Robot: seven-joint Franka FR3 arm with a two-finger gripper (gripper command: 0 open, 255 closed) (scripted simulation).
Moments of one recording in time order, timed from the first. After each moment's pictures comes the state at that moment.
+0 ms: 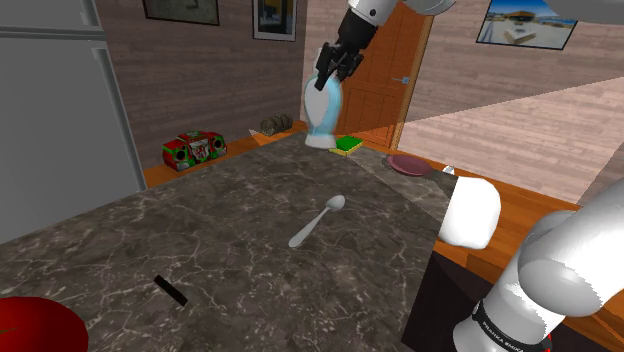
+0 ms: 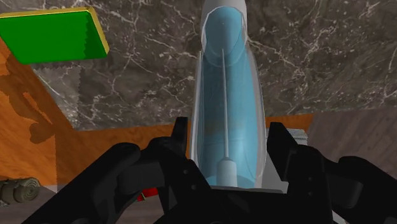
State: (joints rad) arm -0.08 -0.32 0.12 -1.90 0.15 1.99 -0.02
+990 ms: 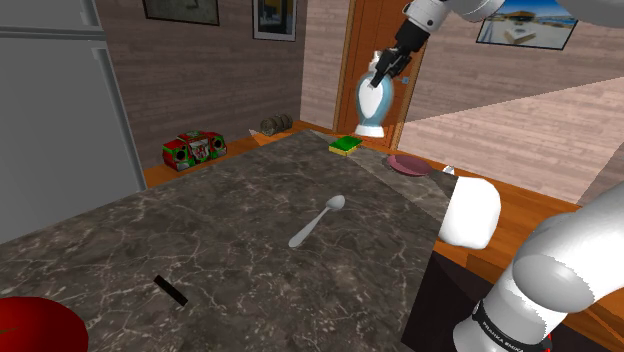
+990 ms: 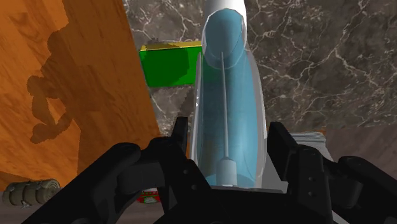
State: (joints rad) arm -0.17 -0.34 -0.16 -1.89 0.20 1.90 -0.40
